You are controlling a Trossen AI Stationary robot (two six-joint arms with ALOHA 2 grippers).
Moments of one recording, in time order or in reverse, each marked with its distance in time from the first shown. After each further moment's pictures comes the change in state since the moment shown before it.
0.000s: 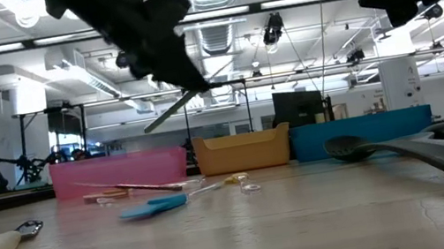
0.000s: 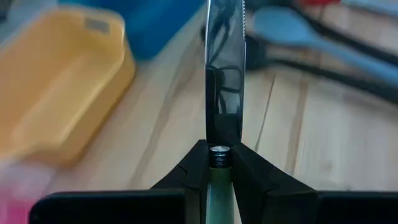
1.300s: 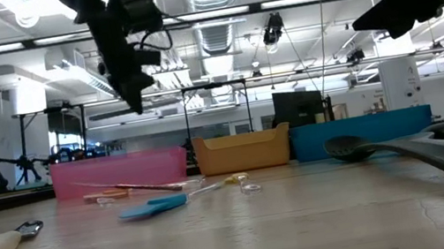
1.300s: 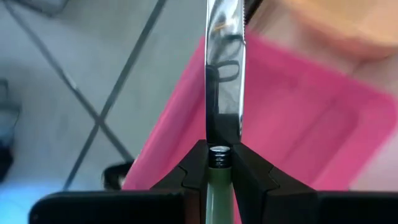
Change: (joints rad) left arm 0.617 -0.040 0.229 -0.666 -0.123 0.298; right arm 0.000 0.118 -0.013 0.034 0.079 0.005
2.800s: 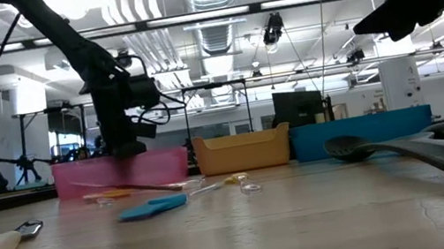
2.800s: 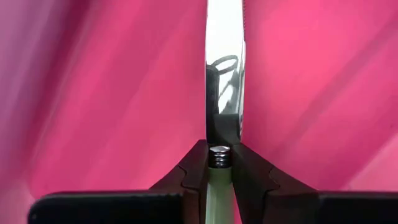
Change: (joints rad) left arm 0.209 0.229 -0.253 0.282 0.314 0.081; right arm 0.000 0.000 -0.019 0.011 0.000 -0.004
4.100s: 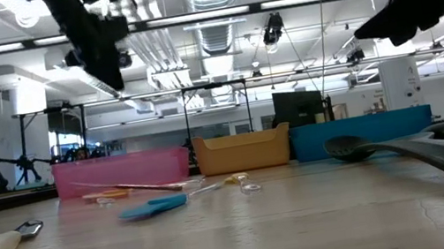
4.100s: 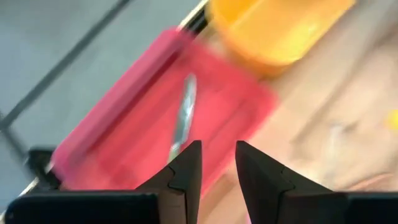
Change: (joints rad) left arm -0.270 -0.539 0.160 -0.334 -0.067 -0.299; right arm 0.000 0.000 -0.021 0.032 -0.002 0.038
